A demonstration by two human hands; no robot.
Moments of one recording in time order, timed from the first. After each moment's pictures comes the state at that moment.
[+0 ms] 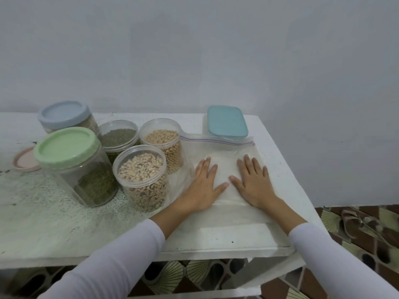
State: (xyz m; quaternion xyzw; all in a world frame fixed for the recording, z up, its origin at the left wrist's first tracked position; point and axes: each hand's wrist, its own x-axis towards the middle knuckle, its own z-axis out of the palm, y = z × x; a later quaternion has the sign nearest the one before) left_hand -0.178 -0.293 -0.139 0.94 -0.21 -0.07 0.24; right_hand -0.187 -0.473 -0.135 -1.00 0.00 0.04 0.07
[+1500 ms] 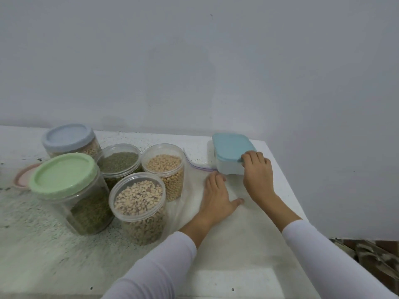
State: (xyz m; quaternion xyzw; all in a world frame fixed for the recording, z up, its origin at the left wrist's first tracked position) left_hand -0.127 -0.342 -0.142 0.92 -0.15 0.11 0.34; right_hand -0.098 -0.470 -0.095 -0.92 -0.11 -0.39 0.02
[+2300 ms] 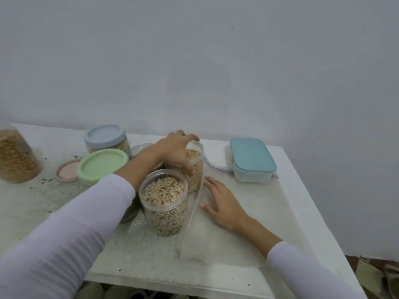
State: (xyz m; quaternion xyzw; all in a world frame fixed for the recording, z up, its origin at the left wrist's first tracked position) left_hand -0.094 -0.179 0.010 0.98 -0.16 -0.04 0.12; right_hand -0.154 -0.372 -0.124 -0.93 -0.28 -0.06 0.23
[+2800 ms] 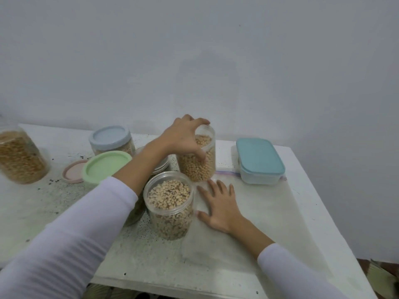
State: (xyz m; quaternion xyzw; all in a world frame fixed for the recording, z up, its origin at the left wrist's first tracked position) left_hand -0.100 -0.186 0.040 0.96 -0.15 0.04 0.22; right_hand -0.147 -0.348 -0.134 -0.97 -0.24 -0.01 0.08
